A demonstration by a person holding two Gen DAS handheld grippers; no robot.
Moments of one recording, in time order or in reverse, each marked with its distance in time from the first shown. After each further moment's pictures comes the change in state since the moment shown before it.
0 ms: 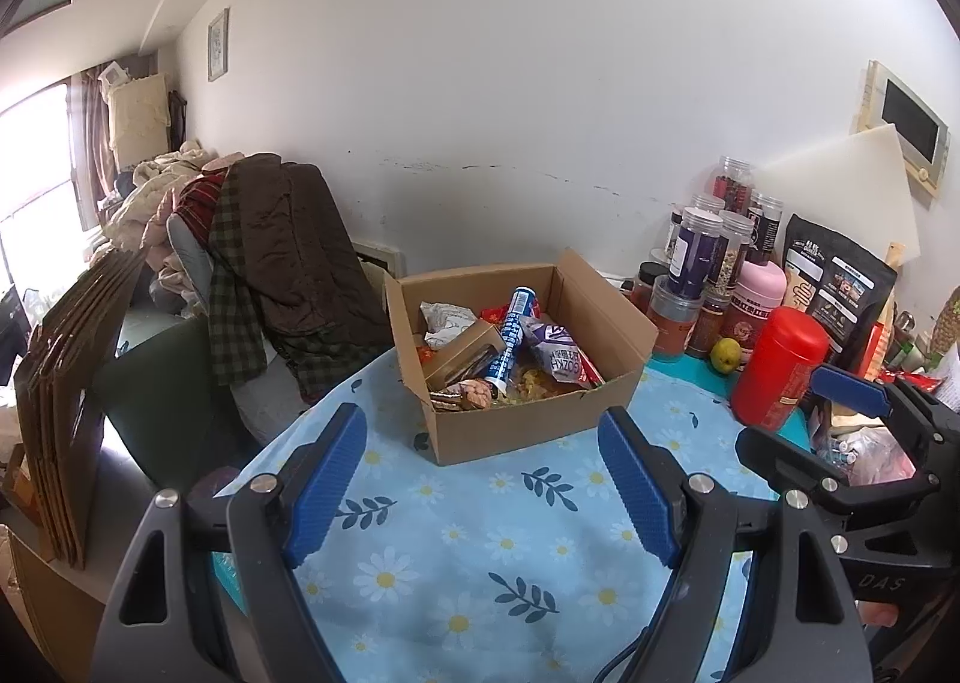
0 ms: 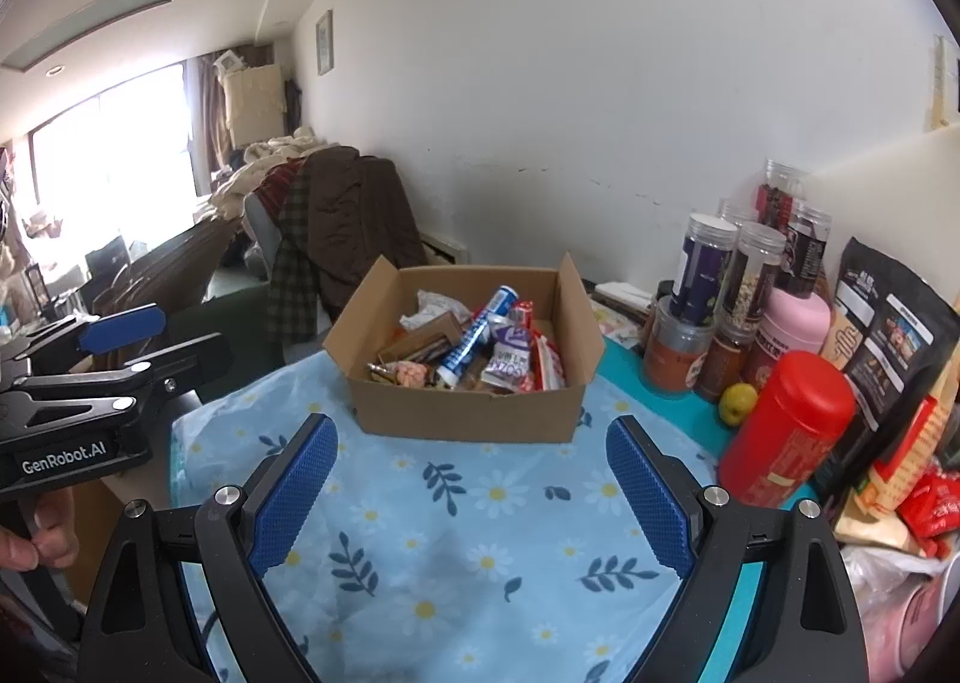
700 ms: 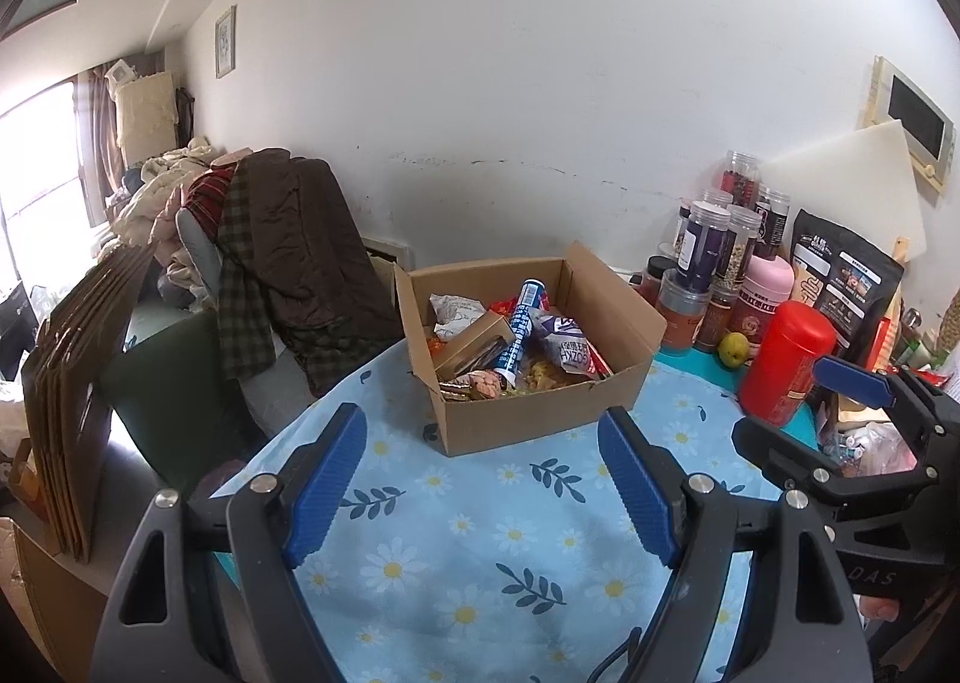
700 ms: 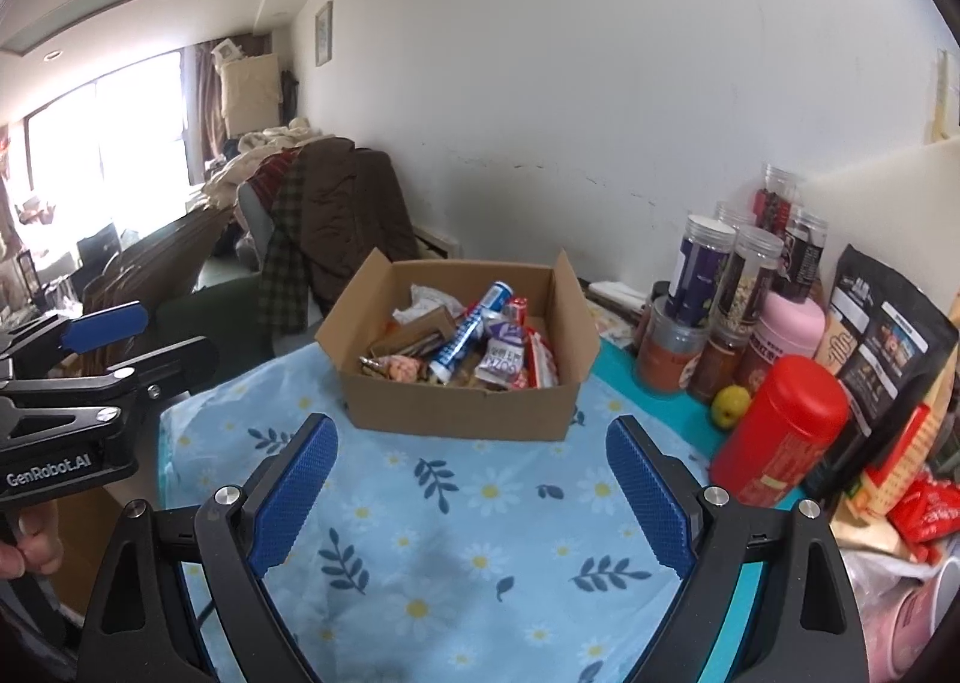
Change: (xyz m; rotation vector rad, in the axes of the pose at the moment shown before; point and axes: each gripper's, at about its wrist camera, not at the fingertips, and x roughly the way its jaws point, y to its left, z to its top) left arm -0.001 0.004 -0.006 -0.006 0.010 0.018; right arm 0.004 0.005 0.000 -0.027 0.013 -0.026
